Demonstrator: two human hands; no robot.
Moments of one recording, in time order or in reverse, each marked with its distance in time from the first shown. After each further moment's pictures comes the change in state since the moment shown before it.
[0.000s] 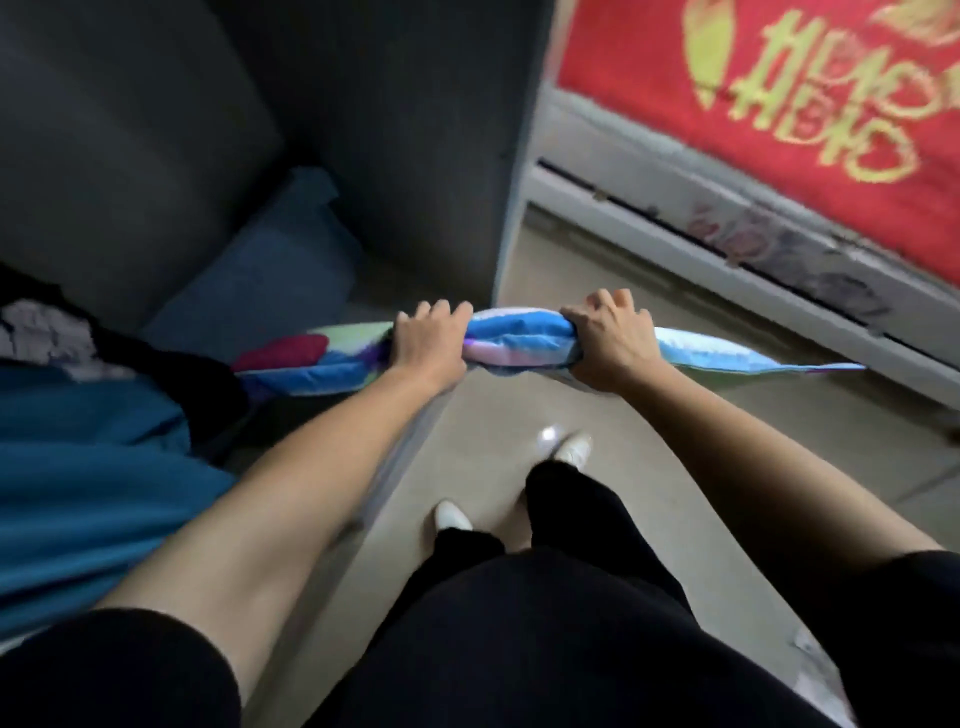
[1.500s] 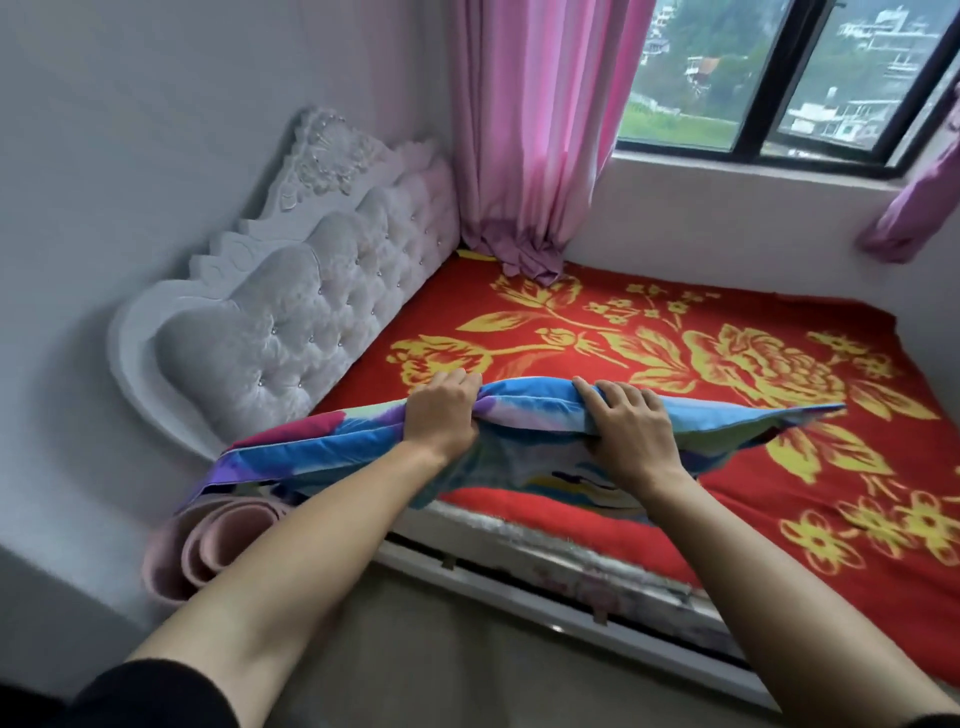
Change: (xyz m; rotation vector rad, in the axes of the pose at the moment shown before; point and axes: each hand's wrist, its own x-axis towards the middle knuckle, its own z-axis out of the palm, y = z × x) left_hand 0.431 0.324 -0.321 -0.034 0.701 0.328; right_hand 0.234 0.459 -0.276 -0.112 0.601 0.164
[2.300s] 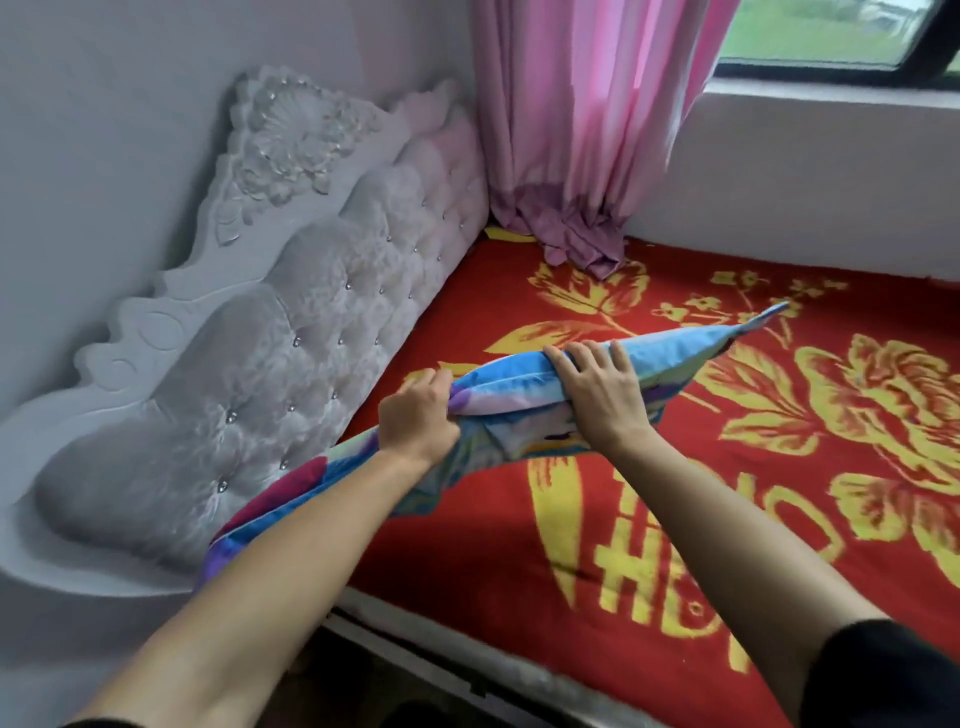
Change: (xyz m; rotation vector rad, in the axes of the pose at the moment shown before) left_hand 0.311 -0.166 0.160 -0.006 -0.157 -0.253; right_hand 0.426 0.010 0.154 0.055 -0.072 -0.153
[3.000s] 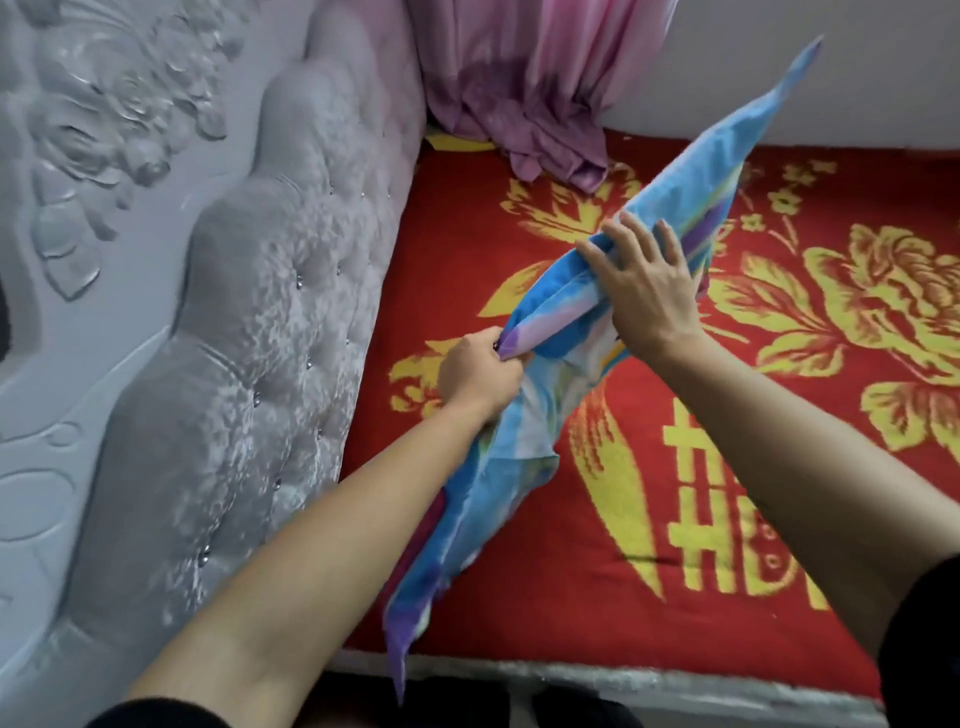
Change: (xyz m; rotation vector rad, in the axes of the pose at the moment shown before) left_hand 0.221 -0.106 0.107 -0.616 -0.413 -0.173; right_hand 0.240 -0.030 0.064 -0.146 0.070 0.201
